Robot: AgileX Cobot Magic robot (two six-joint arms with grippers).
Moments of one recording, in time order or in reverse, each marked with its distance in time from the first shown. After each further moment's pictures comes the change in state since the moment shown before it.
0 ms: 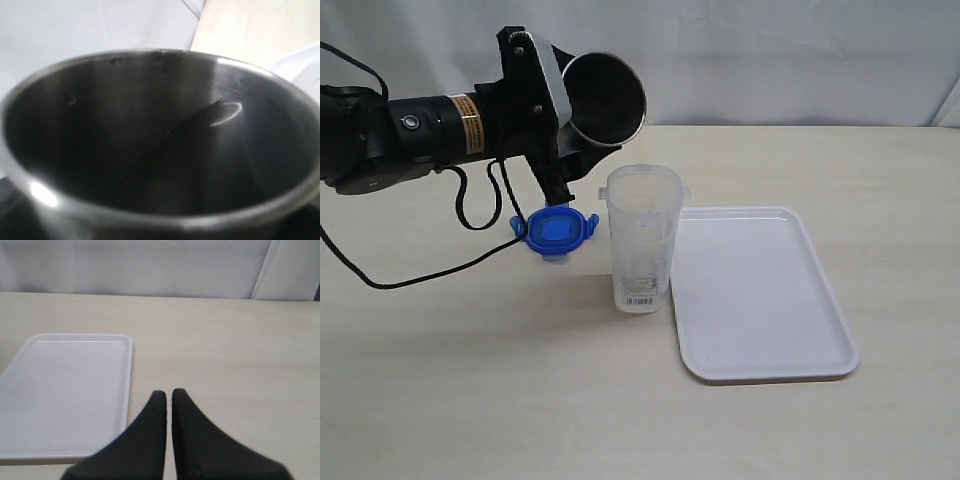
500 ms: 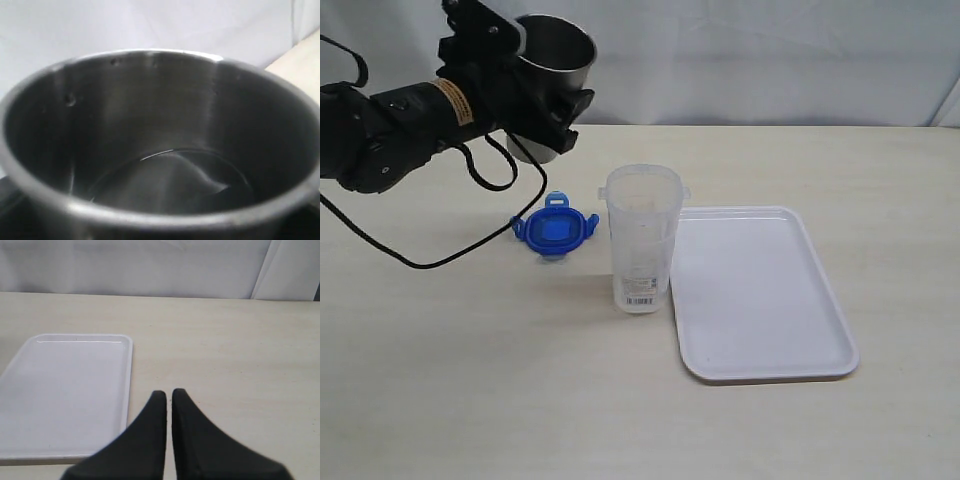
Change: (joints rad) left arm 0.006 0.000 -0.005 -0.457 0.098 -0.243; right arm 0.000 0.000 0.000 0.000 0.000 0.000
